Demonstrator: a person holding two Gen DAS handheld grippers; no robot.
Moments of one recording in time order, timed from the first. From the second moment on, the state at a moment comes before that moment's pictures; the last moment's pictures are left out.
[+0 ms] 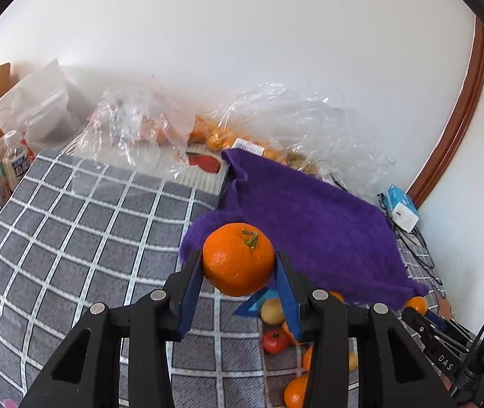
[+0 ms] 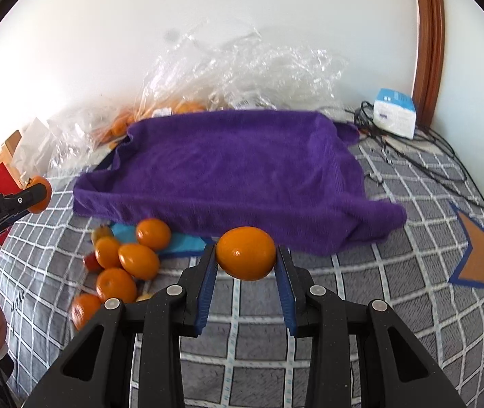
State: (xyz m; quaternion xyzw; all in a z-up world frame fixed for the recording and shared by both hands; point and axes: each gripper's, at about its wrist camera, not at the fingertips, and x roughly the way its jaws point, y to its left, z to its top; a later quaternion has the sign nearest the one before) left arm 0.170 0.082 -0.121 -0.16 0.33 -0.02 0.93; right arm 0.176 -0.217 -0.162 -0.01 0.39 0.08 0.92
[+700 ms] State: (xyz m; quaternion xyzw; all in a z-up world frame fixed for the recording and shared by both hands) left arm 0.276 0.058 -0.099 -0.14 0.34 -0.04 0.93; right arm 0.280 -0.221 -0.131 0.00 0.36 0.06 0.93
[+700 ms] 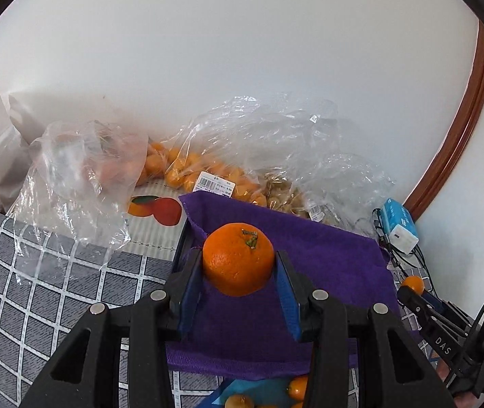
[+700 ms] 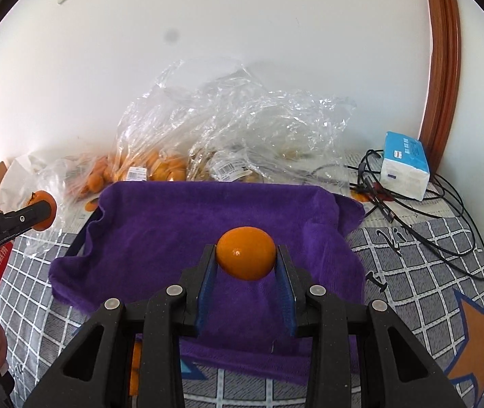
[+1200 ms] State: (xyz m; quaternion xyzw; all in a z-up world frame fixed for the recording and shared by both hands) left arm 0.320 0.057 -0.135 -0.14 0.37 -0.04 0.92; right arm 0.326 -0.216 -0.165 -0.02 0.38 0.07 0.92
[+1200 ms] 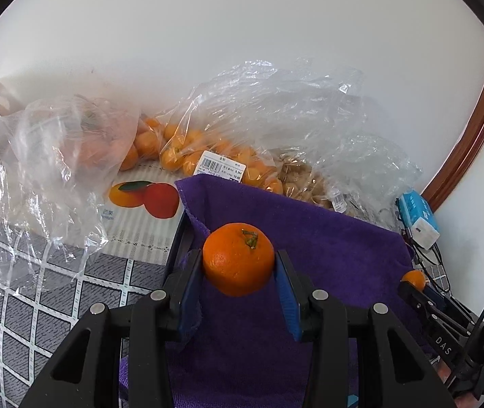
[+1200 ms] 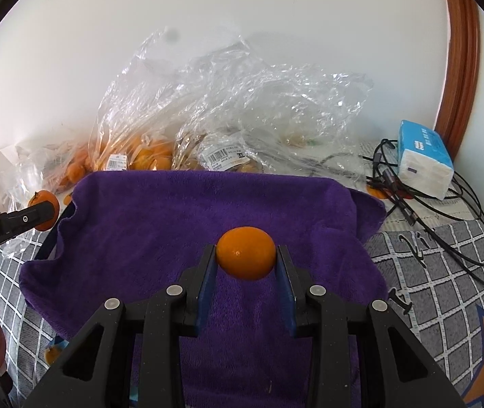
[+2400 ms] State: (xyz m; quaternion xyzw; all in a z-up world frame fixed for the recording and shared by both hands) left arm 0.338 0.048 -0.173 -0.13 0.43 -0.04 0.89; right arm 0.331 -0.210 -0.203 -0.03 0.40 0.07 0.91
